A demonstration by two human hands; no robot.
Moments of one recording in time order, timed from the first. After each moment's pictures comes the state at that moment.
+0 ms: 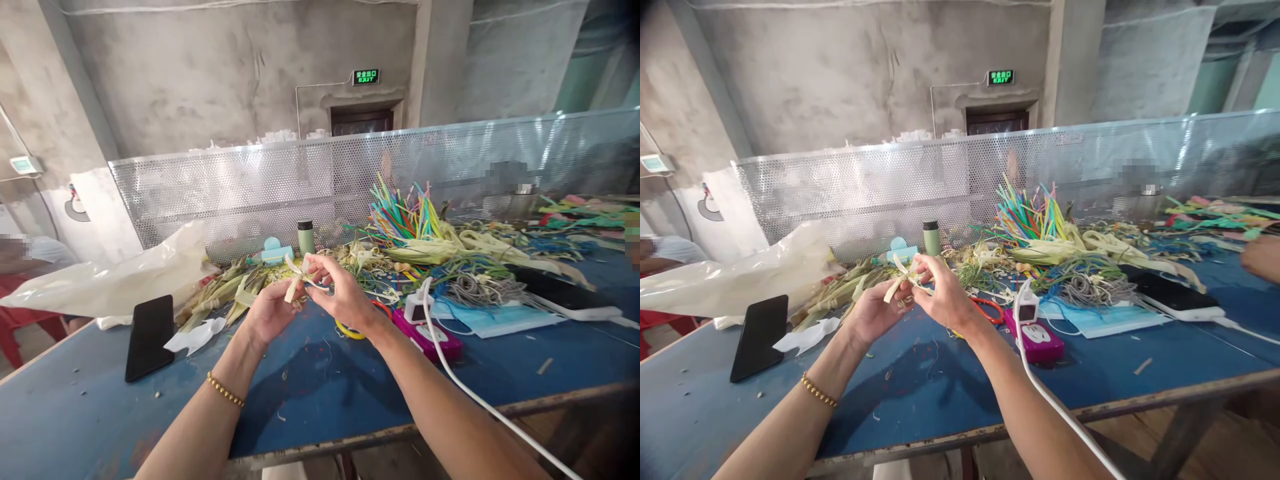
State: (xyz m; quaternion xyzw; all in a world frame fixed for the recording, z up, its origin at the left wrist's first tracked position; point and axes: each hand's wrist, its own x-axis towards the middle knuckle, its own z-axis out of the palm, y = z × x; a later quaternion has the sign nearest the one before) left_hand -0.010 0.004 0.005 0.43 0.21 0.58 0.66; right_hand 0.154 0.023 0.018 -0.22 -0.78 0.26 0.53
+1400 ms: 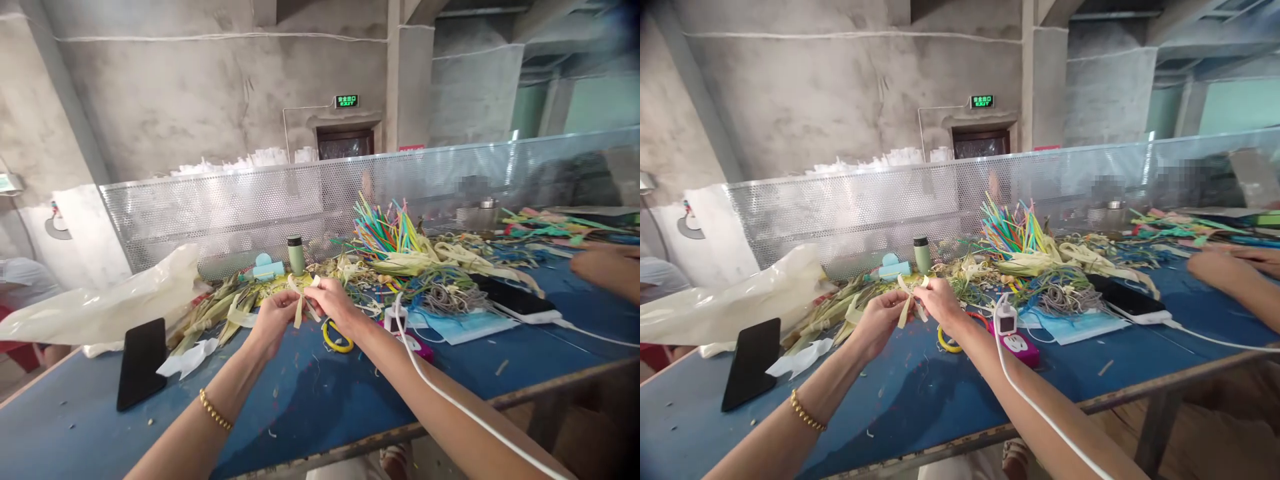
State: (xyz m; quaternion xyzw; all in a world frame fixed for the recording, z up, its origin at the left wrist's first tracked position) left_hand 0.018 -0.006 0.018 0.54 0.36 0.59 0.47; right_hand 0.151 0.035 0.031 -0.36 -0.63 0.45 0.51
